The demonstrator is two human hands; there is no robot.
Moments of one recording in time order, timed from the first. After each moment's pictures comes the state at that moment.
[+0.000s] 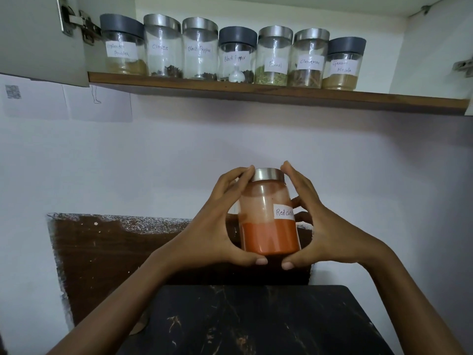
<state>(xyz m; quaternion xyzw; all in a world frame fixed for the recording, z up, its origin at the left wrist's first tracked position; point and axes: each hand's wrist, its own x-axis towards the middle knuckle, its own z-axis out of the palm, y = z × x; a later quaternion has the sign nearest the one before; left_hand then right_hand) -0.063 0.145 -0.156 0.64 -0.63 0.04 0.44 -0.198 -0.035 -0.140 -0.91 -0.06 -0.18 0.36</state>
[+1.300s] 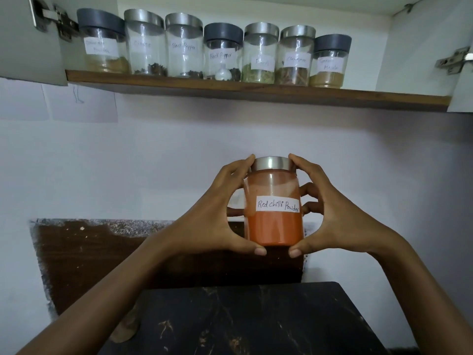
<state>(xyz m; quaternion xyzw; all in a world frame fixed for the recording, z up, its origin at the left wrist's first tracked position) -0.056 0.122 -0.141 0.65 -0.64 0.01 0.41 -0.215 -0.049 -0.122 -0.91 -0.02 -0.23 0.34</state>
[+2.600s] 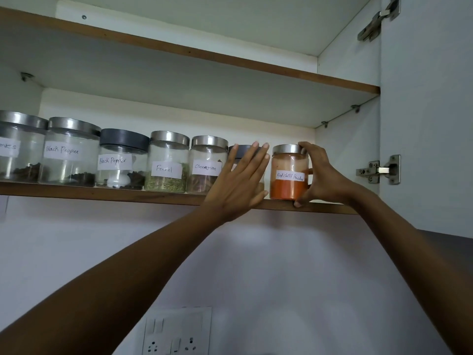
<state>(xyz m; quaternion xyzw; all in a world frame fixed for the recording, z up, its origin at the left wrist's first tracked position) -0.009 -0.197 0.059 0.60 -0.47 0.64 0.03 -0.179 -0.347 0.096 -0.90 0.07 -0.42 0.08</state>
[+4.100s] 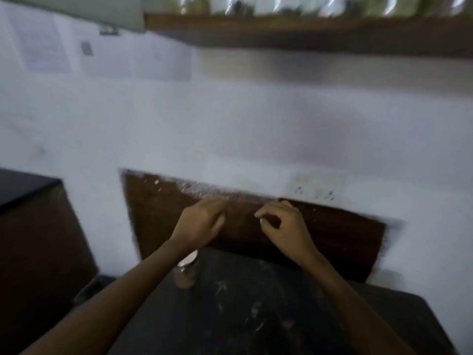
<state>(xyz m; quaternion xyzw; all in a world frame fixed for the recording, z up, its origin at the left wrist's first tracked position) 0.096 0.182 -0.277 0.85 -0.42 0.22 0.24 -0.010 -0.004 -0.260 -0.89 -0.06 -0.33 0.30</state>
